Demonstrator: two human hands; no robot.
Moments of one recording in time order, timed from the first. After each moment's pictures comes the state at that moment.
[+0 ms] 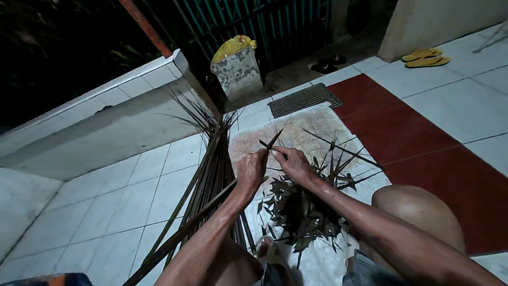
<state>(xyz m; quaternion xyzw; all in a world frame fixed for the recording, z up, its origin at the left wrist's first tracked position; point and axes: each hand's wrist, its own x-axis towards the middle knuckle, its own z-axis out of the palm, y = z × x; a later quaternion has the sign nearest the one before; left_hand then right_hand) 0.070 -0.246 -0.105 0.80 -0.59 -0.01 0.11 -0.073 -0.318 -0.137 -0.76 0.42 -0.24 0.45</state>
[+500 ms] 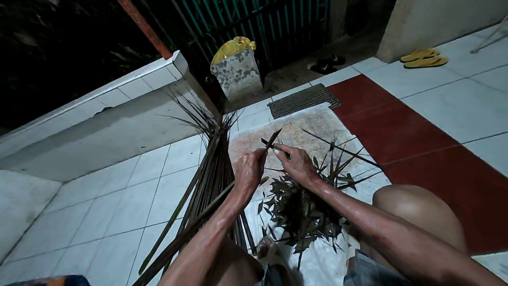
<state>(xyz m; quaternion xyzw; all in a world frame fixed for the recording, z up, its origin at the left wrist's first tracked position) 0.078 -0.242 -0.099 0.79 -0.59 -0.04 0.16 -0.075 -0.322 -0.142 -0.76 0.44 -0.25 0.40</state>
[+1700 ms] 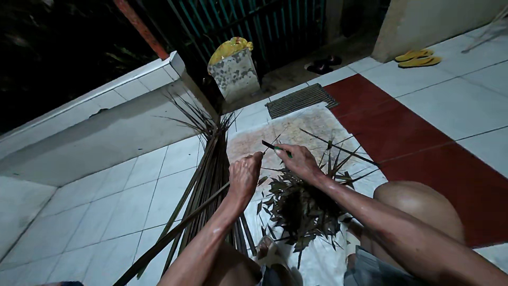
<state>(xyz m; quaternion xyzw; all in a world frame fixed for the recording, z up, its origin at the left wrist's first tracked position) 0.073 -0.223 -0.094 0.78 -0.62 0.08 0.06 -0.087 -0.331 -0.140 -0.78 0.42 -0.23 0.41</state>
